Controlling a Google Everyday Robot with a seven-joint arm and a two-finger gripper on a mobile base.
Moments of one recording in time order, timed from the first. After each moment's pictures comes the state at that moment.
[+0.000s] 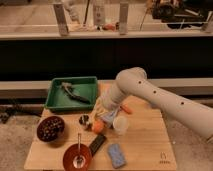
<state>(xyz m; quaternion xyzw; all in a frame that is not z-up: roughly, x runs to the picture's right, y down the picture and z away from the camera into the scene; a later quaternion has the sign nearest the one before) -0.042 0.118 0.669 -0.25 -0.35 -0.18 0.88</state>
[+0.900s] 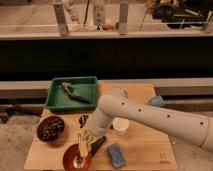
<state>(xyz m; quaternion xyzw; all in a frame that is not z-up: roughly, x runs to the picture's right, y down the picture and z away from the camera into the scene) -0.091 0.233 0.631 -0.26 -0.40 -0.35 0.81</state>
